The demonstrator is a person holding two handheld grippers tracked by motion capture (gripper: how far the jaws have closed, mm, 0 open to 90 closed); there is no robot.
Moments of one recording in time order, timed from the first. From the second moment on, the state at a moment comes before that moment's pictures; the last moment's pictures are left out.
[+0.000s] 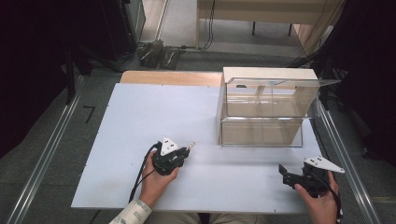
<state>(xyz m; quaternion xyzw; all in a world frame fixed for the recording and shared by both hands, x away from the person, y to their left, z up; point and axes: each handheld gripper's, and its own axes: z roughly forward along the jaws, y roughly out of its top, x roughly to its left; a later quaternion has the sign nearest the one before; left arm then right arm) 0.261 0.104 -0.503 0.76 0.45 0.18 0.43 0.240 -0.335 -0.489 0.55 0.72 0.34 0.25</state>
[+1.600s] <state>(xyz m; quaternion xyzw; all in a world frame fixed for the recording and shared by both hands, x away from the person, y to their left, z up) 0.244 0.090 -0.453 0.74 0.41 0.17 0.50 0.240 -0.336 -0.488 0.54 0.73 0.34 0.25</state>
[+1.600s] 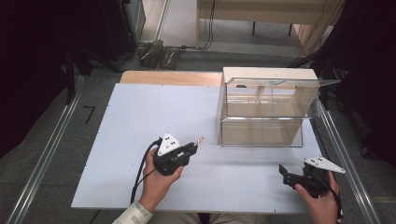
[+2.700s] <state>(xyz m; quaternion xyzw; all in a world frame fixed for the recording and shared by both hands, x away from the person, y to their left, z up) 0.250 0.067 -0.409 0.73 0.38 0.18 0.54 0.240 -0.335 -0.488 0.54 0.72 0.34 0.25</state>
